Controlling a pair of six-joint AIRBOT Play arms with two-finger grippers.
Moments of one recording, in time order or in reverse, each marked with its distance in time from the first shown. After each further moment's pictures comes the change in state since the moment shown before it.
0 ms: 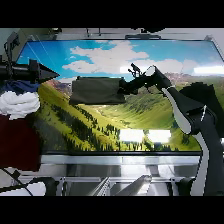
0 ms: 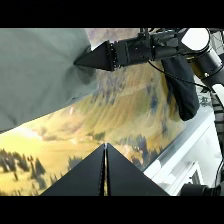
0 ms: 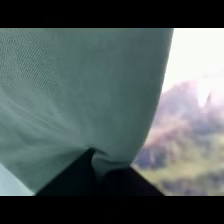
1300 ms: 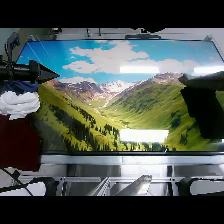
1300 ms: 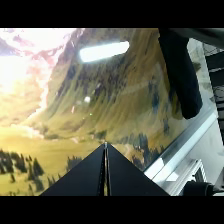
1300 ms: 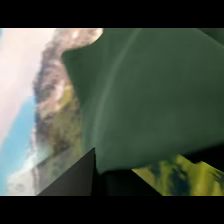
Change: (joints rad) left arm 0.000 0.000 0.000 0.007 -0.004 0.010; right arm -0.777 0.575 0.034 -0.541 0.411 0.657
